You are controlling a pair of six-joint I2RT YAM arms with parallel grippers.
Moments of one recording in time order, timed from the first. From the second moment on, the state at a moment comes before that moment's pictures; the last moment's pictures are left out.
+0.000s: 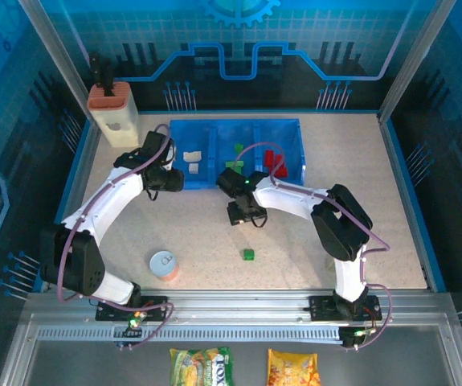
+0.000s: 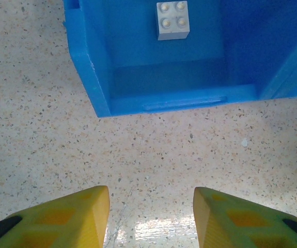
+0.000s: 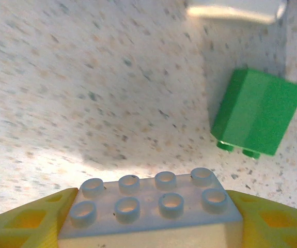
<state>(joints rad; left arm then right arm) -0.23 1.47 1.20 -0.83 -0.04 -0.22 0.82 1.93 1.42 -0.87 0.15 0.57</state>
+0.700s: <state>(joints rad) -0.15 1.35 1.16 -0.74 -0.07 -0.25 0.87 2.05 1.76 -0.60 0.17 0.53</state>
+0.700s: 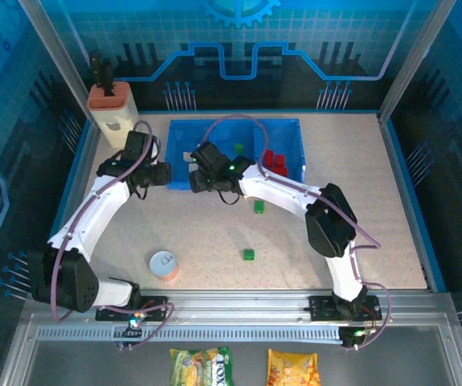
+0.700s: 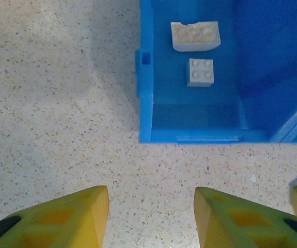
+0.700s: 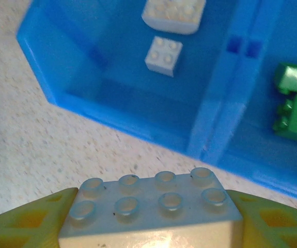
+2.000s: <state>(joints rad) -0.13 1.33 1.14 -0.72 -0.07 -0.25 0.89 2.44 2.16 -0.52 0.34 0.75</state>
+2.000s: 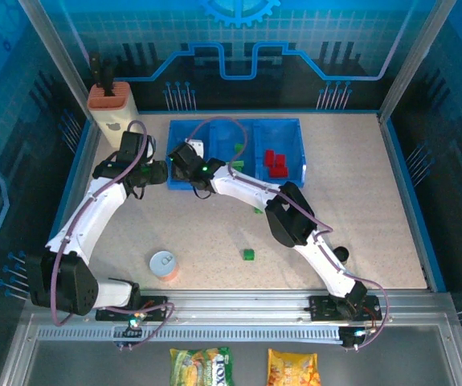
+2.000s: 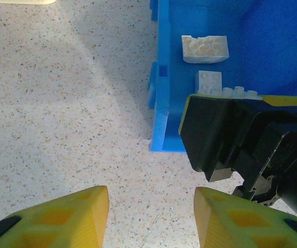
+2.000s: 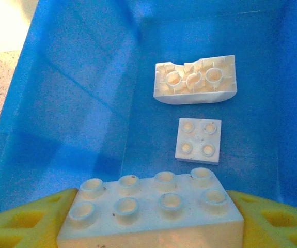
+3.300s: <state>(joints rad) -0.11 1.33 1.14 -0.72 -0.06 -0.25 0.90 2.12 1.91 -0.72 0.37 0.65</state>
